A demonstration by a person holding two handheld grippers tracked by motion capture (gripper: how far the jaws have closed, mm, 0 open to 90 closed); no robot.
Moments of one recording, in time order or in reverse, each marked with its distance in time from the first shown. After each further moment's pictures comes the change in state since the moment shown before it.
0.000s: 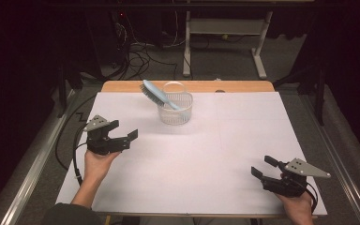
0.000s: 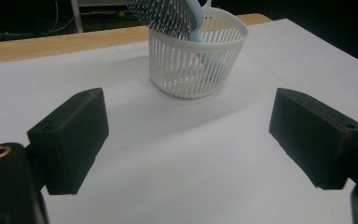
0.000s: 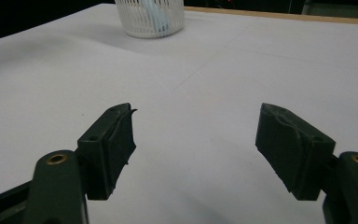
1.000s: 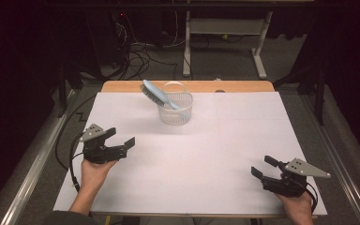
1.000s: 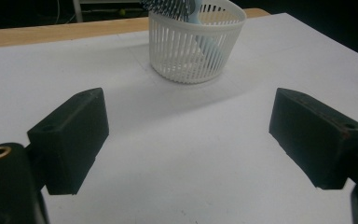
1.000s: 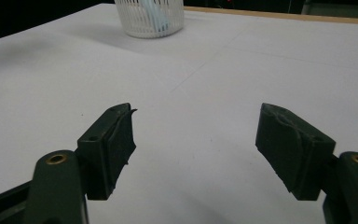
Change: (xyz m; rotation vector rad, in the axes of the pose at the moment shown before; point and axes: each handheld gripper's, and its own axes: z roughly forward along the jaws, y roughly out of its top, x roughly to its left) left arm -0.003 -0.021 -0.012 -0.004 0.001 -0.007; right arm 0.000 0.000 0.000 0.001 -0.001 0.000
